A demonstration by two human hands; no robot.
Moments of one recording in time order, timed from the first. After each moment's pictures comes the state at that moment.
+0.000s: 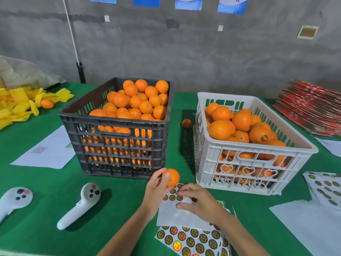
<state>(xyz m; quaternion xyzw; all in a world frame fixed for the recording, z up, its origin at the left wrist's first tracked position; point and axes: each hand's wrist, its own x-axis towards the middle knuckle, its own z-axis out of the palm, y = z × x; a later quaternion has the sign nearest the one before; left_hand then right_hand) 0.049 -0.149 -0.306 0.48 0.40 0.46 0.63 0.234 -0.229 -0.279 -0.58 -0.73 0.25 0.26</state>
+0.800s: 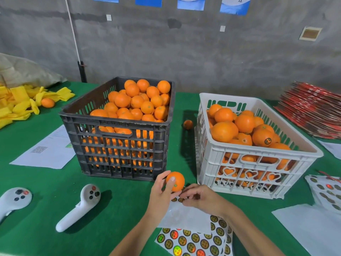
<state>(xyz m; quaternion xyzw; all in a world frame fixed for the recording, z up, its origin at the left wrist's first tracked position) 0.060 -0.166 -0.300 0.48 0.37 0.48 0.63 0.249 -0.209 -0.271 -0.58 -0.64 0.42 0.28</state>
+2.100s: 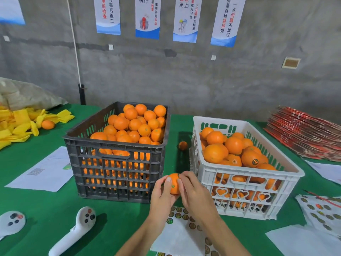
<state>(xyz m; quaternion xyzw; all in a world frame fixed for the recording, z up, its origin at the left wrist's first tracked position) 0.079 -0.163 -0.231 0.42 0.34 0.52 0.67 0.200 -0.216 -0.185 -0.59 -0.73 -0.18 0.30</state>
